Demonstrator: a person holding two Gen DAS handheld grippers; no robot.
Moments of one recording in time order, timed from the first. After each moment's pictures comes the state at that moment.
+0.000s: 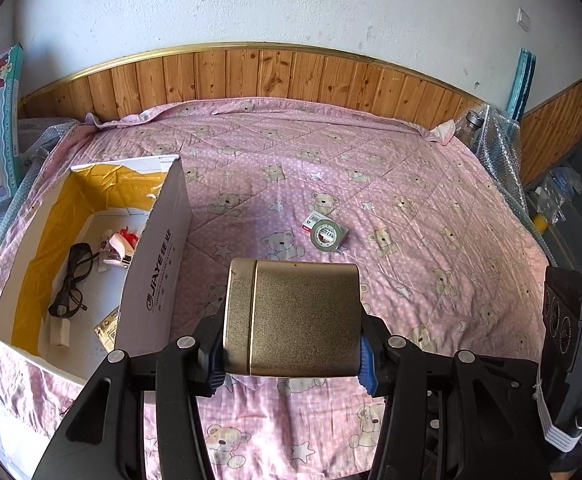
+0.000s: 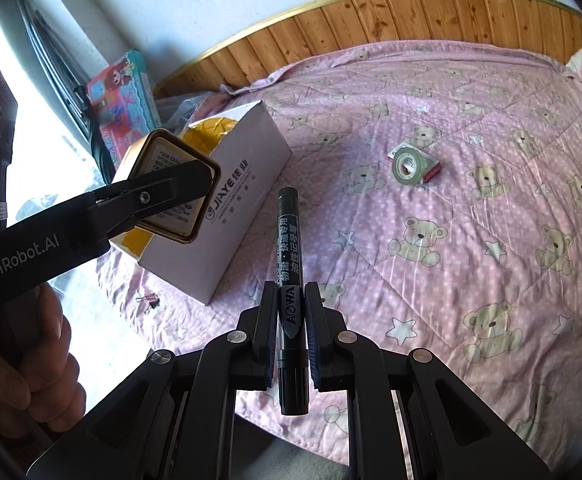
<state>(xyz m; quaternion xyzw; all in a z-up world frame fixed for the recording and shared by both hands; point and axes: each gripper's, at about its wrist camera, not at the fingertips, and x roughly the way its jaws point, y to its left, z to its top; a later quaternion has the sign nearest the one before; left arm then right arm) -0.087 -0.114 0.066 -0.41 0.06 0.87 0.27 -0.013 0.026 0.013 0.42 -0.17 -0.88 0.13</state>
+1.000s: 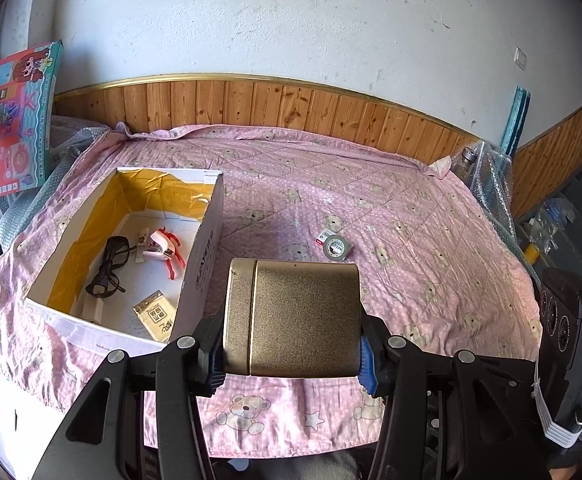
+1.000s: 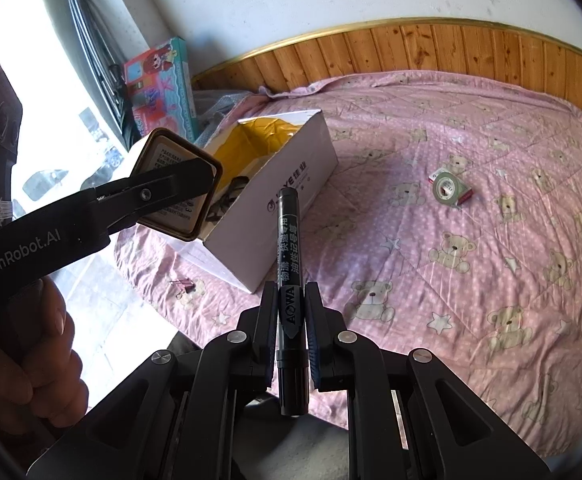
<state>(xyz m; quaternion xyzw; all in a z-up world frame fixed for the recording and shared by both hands) -0.042 -0.188 0.099 -0.37 0.01 0.89 0.26 0.023 -0.034 0.051 0.40 -0.12 -0.89 0.16</state>
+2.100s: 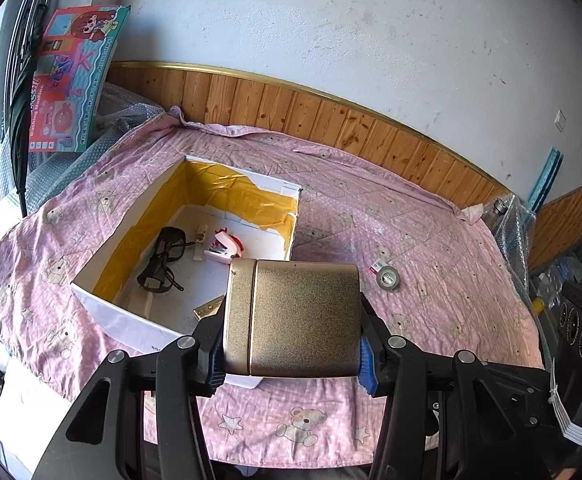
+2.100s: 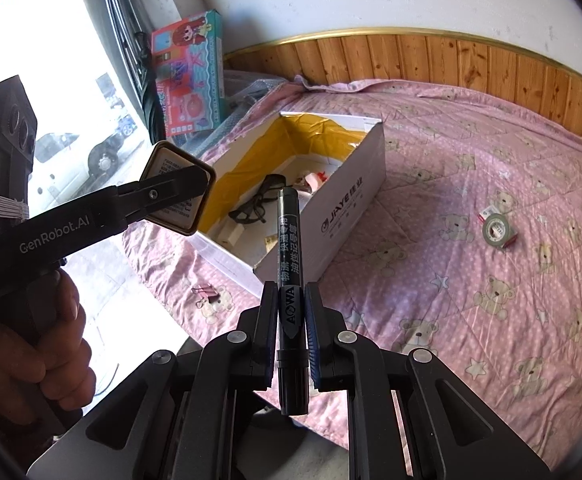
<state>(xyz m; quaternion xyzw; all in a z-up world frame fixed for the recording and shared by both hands) -0.089 -0.284 0.094 -0.37 -0.07 0.90 0.21 -0.022 -0.107 0.069 0.41 -0.06 -0.89 0.20</state>
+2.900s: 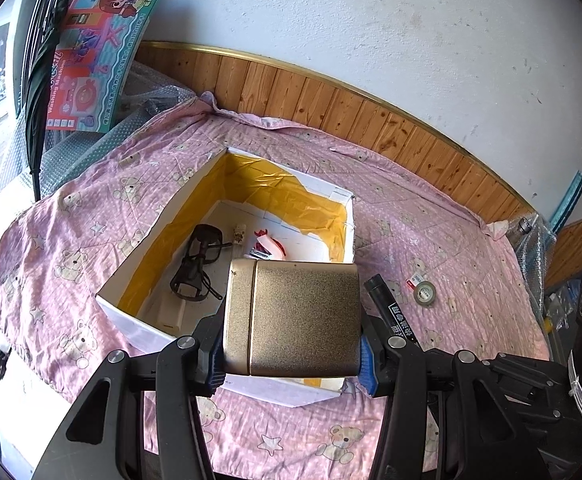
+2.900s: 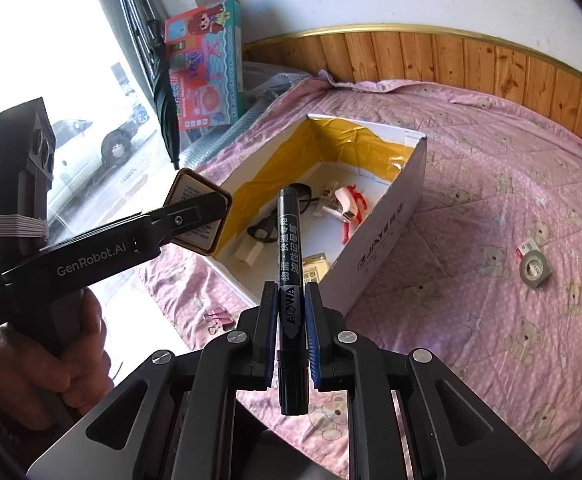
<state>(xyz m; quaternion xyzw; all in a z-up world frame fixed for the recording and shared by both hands) -0.137 -0.323 0.072 -0.39 -0.09 0.90 0.17 -0.078 -0.147 0.069 0.42 -0.05 -0.88 0.23</state>
